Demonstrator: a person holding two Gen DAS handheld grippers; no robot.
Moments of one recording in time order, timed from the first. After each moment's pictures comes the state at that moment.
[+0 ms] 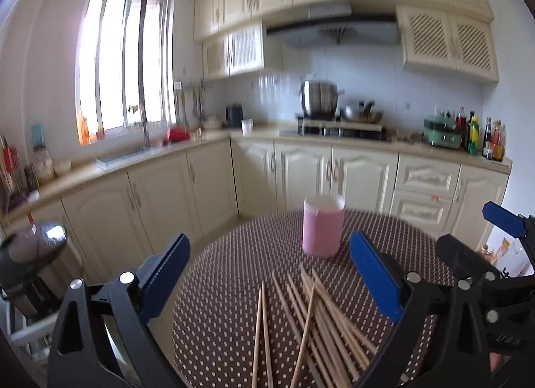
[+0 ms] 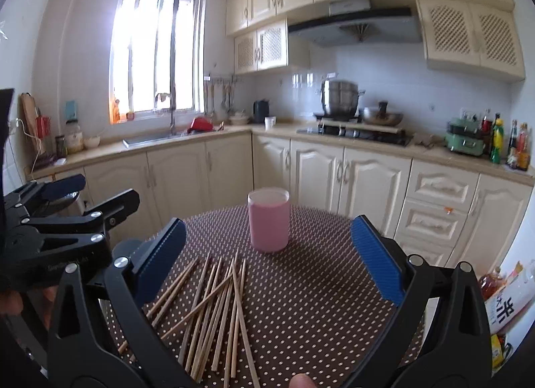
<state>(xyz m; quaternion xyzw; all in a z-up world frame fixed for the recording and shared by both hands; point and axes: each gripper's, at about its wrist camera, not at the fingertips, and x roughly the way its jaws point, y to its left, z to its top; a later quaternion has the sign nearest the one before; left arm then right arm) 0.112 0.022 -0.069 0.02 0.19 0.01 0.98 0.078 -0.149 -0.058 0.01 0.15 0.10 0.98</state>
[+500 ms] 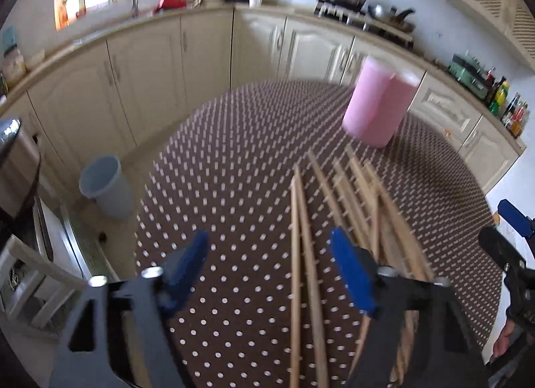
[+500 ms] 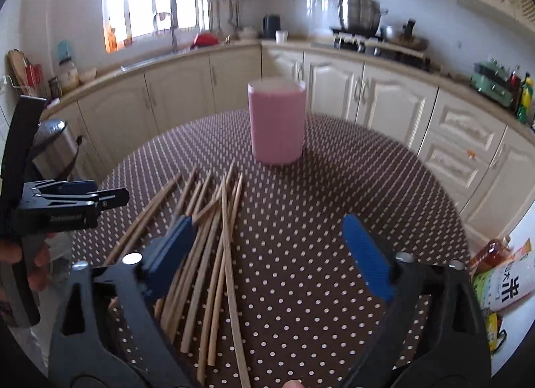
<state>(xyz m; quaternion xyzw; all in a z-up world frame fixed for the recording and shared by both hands) 0.213 0.094 -0.212 -0.06 0.44 -0.01 0.90 0.155 -0.132 -0.145 -0.02 0.32 0.13 0.94</state>
